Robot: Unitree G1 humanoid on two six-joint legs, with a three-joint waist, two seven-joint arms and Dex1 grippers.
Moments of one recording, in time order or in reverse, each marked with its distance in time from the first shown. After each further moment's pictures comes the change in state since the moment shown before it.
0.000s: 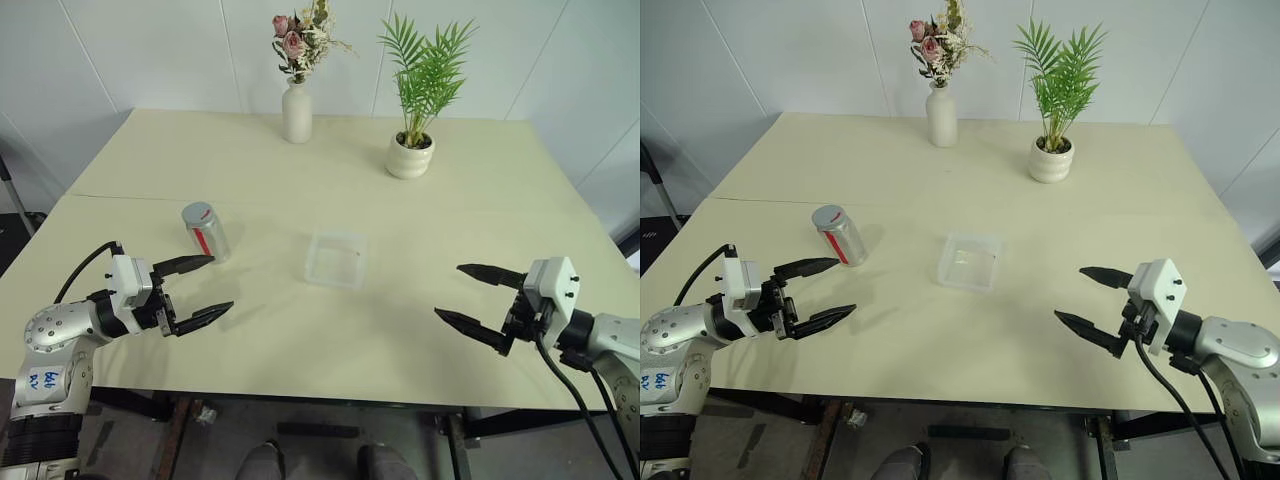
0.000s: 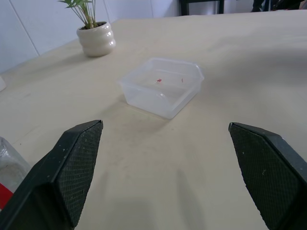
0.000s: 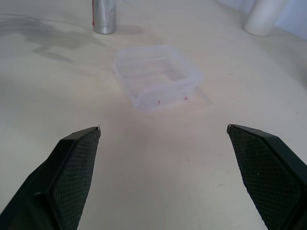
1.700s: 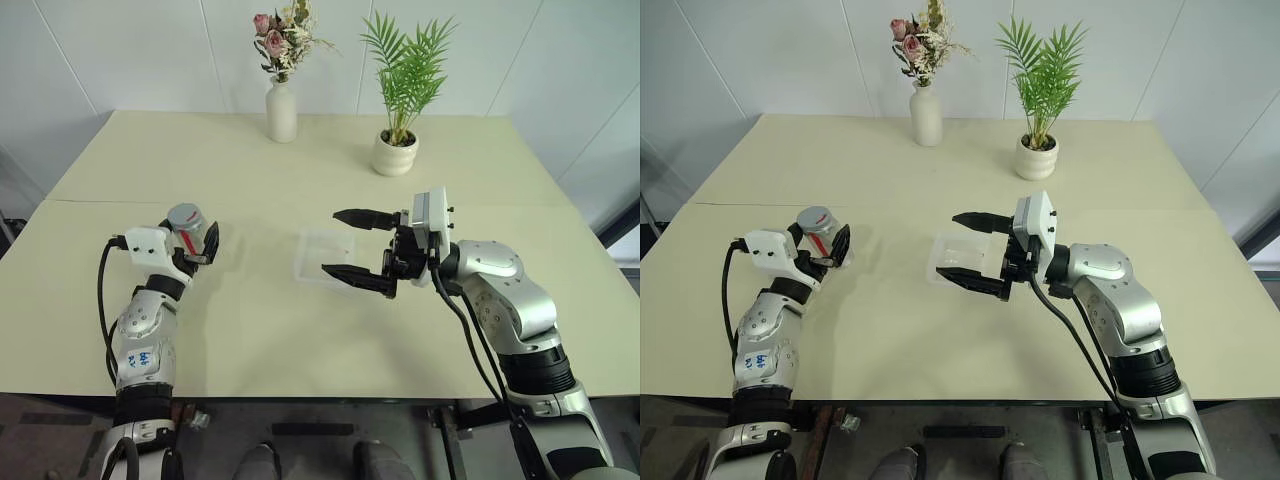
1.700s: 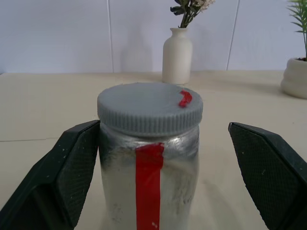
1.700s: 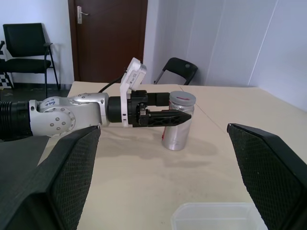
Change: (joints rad) left arm -0.251 -0.399 0.028 0.259 0.256 -0.090 0.878; right arm -0.598 0.340 0.384 0.208 -0.010 0.009 0.052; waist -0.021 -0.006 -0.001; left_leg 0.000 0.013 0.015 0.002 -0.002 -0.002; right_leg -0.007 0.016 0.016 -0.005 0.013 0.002
